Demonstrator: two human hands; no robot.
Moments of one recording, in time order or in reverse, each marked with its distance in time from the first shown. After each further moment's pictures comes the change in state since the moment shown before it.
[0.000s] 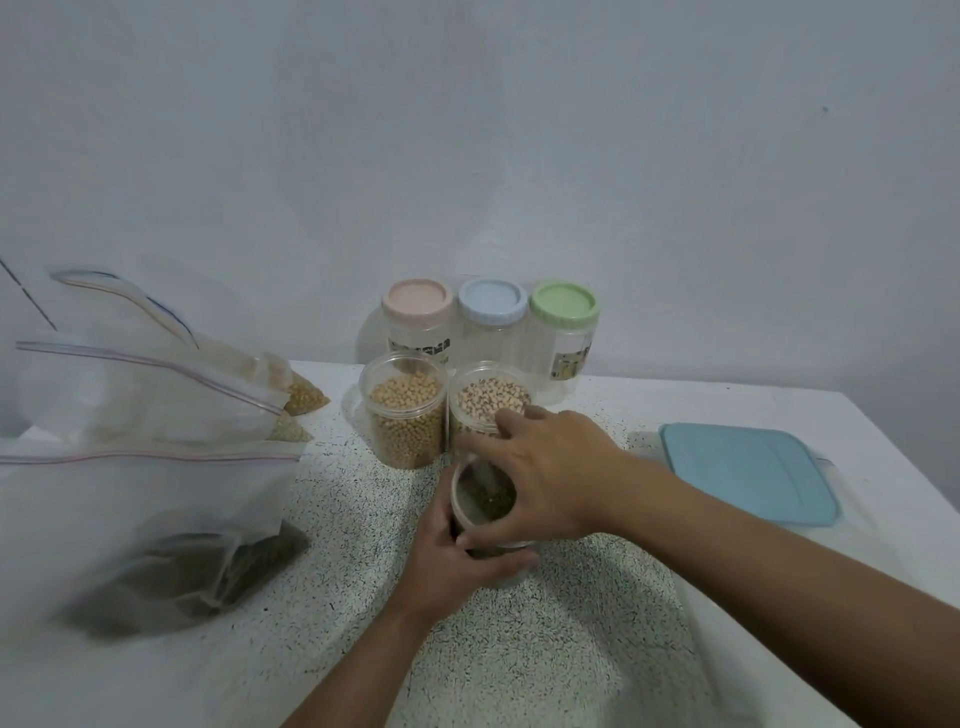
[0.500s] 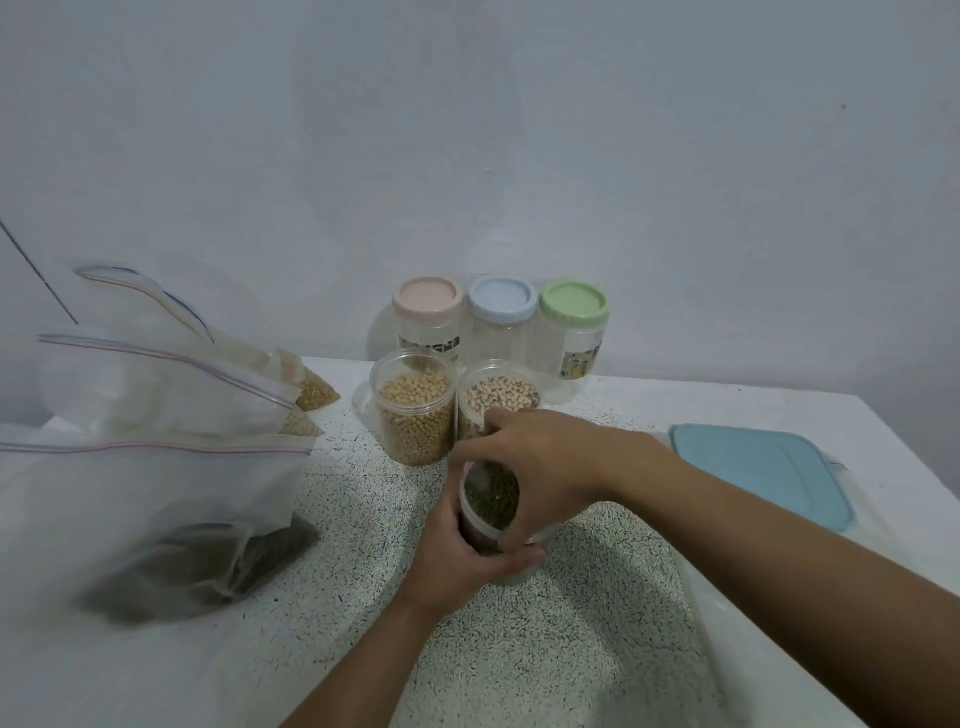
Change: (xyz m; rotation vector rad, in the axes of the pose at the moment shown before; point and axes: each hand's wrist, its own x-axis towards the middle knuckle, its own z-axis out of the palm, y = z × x) left_hand 0.002 -0.006 0.000 0.032 0.025 0.002; right_hand 0.019 0.007 -0.011 0.190 -0.148 -0.175
